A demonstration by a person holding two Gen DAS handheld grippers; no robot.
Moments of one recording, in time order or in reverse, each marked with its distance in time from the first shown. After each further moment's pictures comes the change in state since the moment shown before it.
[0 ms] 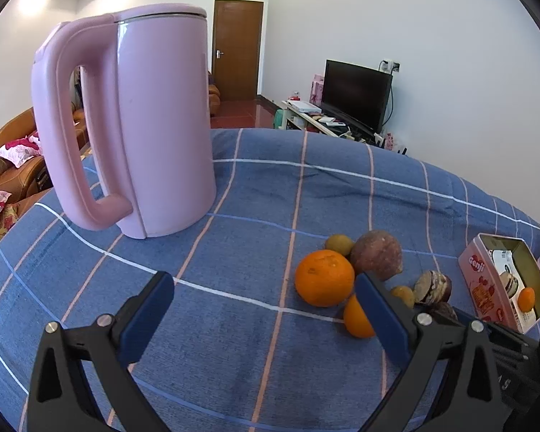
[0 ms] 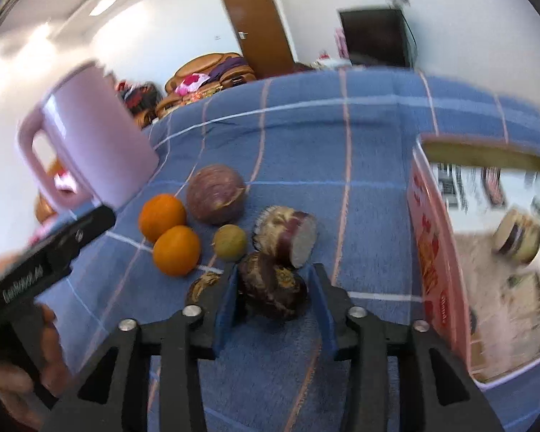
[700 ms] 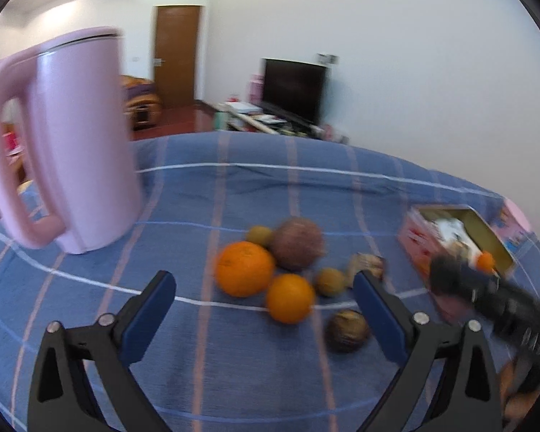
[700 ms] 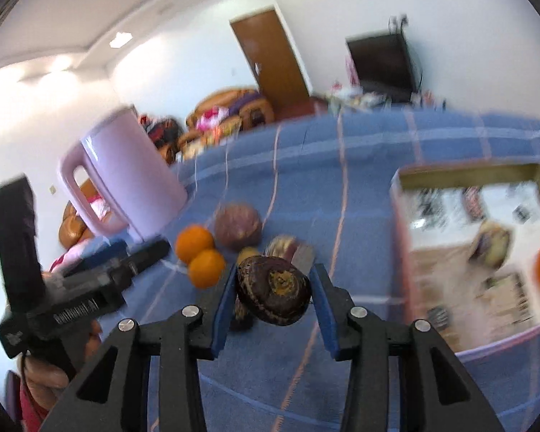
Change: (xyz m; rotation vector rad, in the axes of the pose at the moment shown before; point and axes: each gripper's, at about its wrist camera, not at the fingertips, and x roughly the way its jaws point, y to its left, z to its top) left arm -0.010 -0.036 -0.008 0.151 0.009 -0.255; right arm -0.068 -0.002 -0.008 -0.058 -0.234 0.030
